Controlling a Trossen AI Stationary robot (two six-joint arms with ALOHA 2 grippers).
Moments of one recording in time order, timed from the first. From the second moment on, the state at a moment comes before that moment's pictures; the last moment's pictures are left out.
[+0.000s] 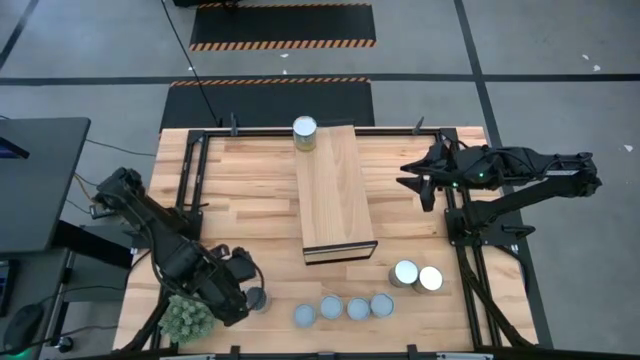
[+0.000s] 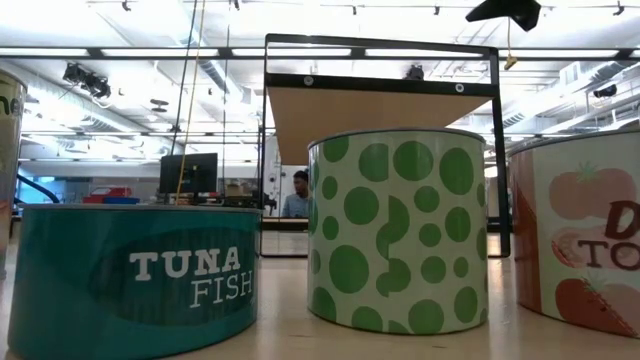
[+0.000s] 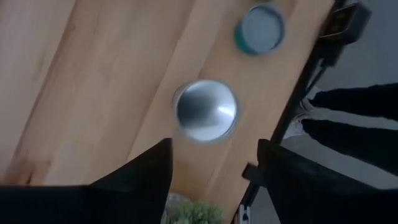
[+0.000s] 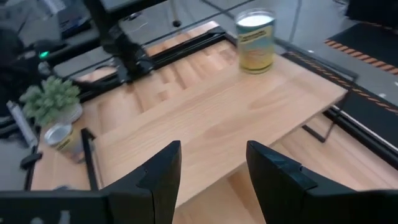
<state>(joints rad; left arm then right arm) -0.76 1.52 1.49 -1.22 -0.14 -1.18 0.11 0.79 1.05 -0.74 0.38 0.45</state>
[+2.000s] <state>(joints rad) -0.87 1.68 1.35 -1.02 -0.38 -1.22 0.11 0.84 1.05 -0.67 0.29 0.39</state>
